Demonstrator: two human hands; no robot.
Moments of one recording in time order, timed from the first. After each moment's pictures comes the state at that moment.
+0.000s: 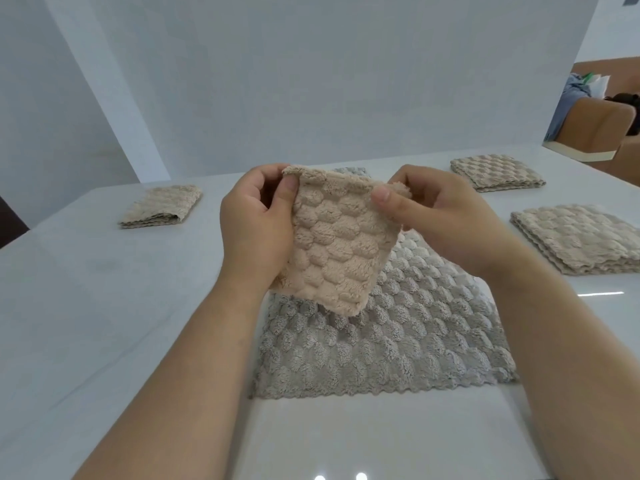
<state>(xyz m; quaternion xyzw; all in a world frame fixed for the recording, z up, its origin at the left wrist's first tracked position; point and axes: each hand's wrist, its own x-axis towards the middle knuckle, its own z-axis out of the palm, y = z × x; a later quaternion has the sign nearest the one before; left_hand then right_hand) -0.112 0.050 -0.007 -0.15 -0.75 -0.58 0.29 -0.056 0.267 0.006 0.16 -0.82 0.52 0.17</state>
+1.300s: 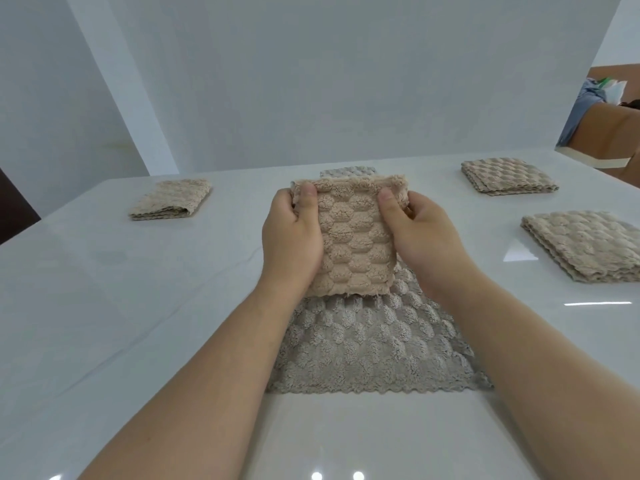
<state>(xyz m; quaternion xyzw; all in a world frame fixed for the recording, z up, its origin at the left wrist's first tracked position) -0.114 0.071 -0.030 -0.07 -0.78 -0.58 0.23 -0.083 0.230 -0.032 -0.06 -0.78 0.60 0.18</state>
